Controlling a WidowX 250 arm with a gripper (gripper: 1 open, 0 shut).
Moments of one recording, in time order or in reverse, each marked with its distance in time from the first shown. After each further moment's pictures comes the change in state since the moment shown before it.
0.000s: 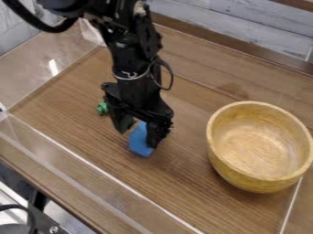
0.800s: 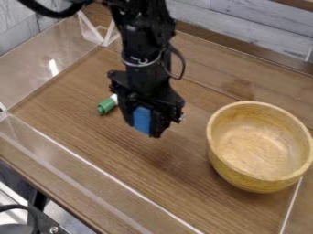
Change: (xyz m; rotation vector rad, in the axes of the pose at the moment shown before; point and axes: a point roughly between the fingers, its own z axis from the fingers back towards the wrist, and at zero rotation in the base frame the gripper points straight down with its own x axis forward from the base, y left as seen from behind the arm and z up) arm 0.007 -0.008 0.016 0.029 -0.010 0.010
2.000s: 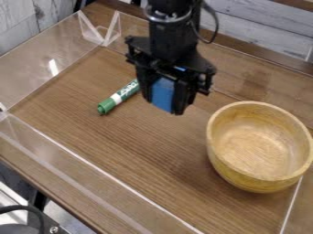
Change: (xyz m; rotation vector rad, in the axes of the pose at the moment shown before) arm 0.006 -0.030 0.050 -0.002 0.020 -0.012
